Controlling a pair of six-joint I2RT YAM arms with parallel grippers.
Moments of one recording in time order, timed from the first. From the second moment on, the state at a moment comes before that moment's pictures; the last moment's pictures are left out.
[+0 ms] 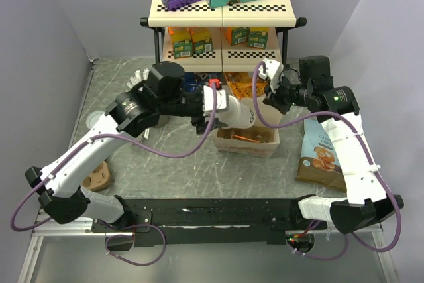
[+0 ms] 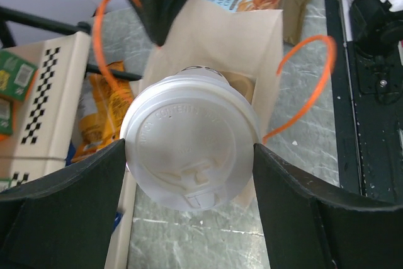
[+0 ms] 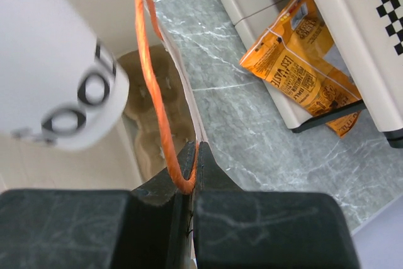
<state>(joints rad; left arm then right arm) -0.85 1.36 1.69 -0.69 0.48 0.56 0.25 1.25 1.58 -1.04 -0.50 -0.69</state>
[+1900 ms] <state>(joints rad) -1.12 1.53 1.39 -0.41 0.10 0.91 0.40 0.91 1.21 -0.71 -0.35 -0.54</state>
